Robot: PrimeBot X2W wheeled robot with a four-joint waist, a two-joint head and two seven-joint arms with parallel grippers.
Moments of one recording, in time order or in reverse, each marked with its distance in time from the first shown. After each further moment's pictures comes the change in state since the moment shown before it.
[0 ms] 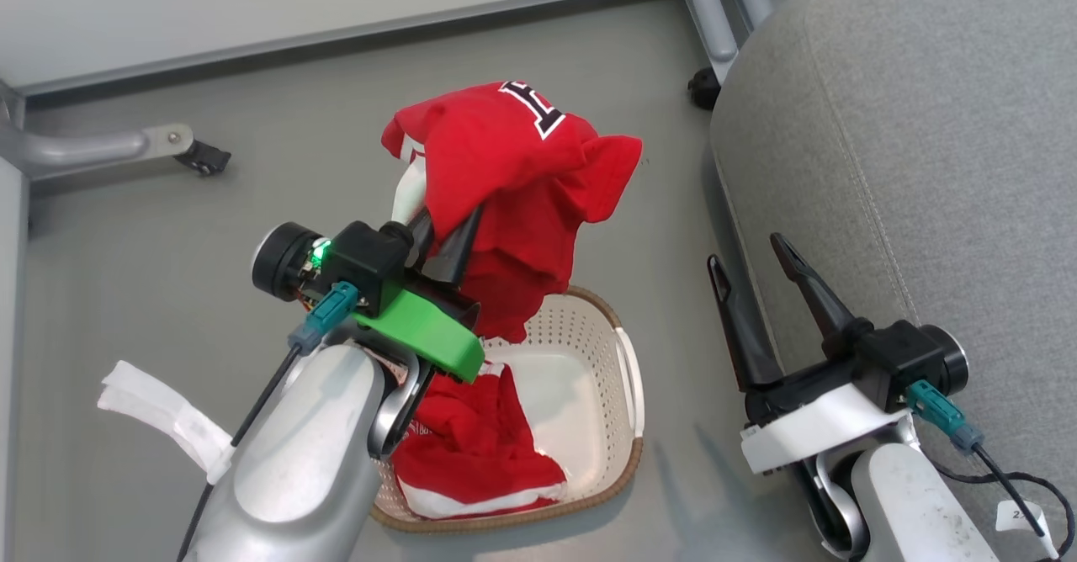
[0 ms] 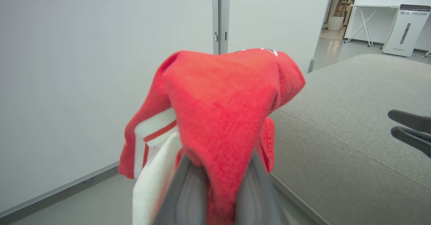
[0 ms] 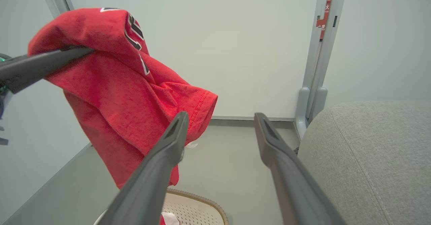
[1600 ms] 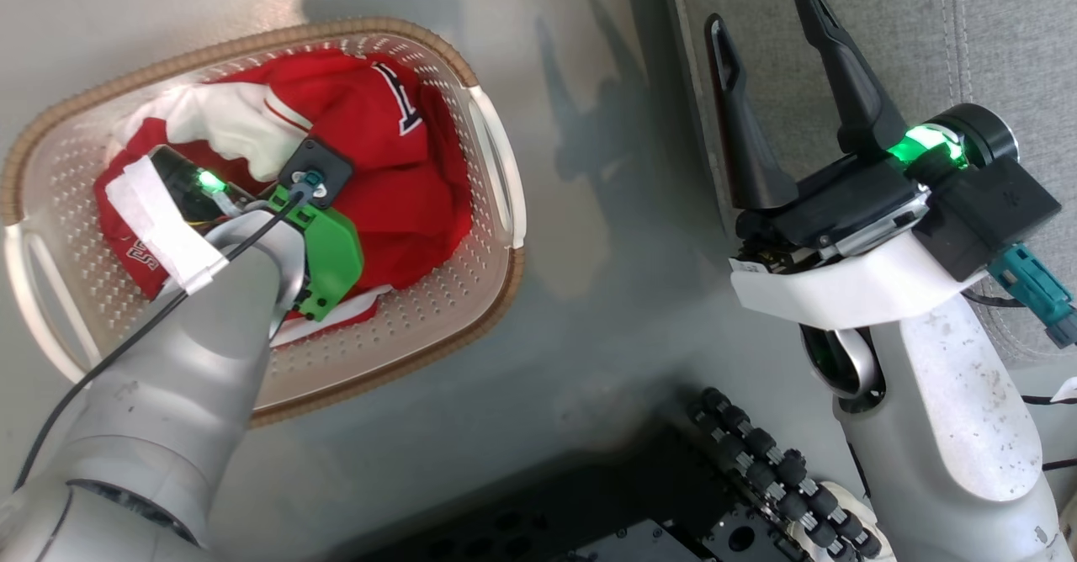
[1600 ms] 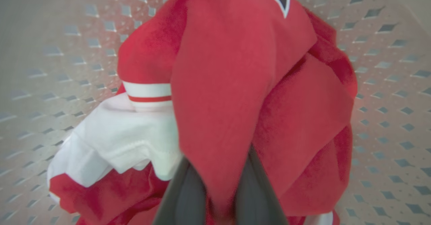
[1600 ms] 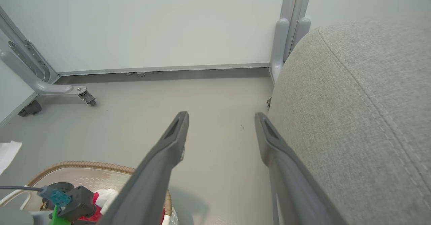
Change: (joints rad) left arm -0.492 0.038 -0.313 0.905 0.103 0.000 0.055; right arm -0.311 -0.001 0.047 -0.204 0.060 0.000 0.000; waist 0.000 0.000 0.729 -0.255
